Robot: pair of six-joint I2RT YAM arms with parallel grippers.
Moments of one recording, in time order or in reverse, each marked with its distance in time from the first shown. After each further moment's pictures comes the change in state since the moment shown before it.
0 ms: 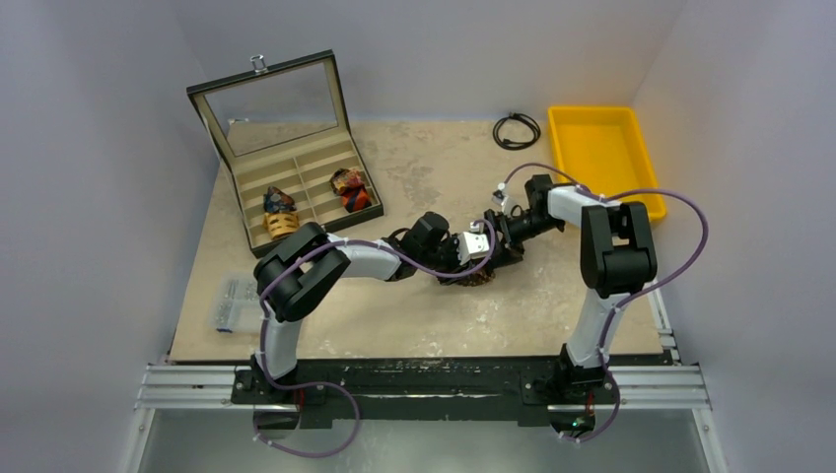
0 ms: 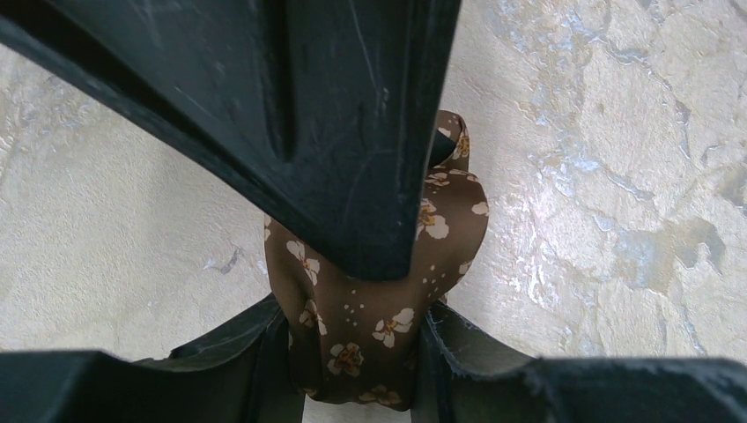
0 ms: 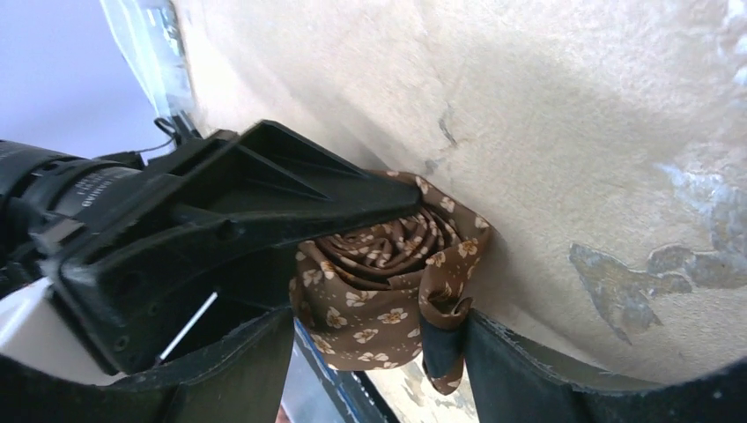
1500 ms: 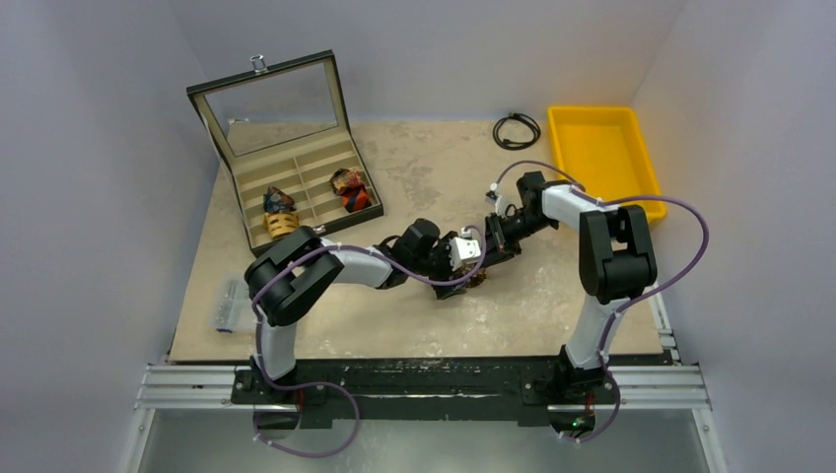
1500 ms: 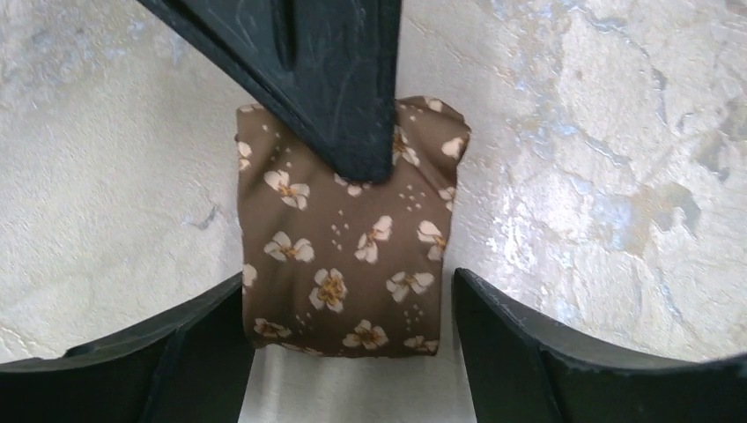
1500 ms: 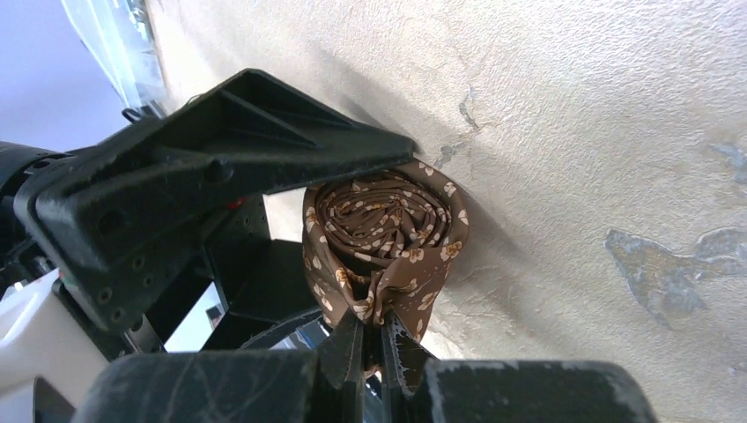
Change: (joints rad) left arm 0.002 -0.047 -0.087 0.071 0.004 -0.019; right arm 0.058 -0.051 0.012 -0.022 0.075 0.050
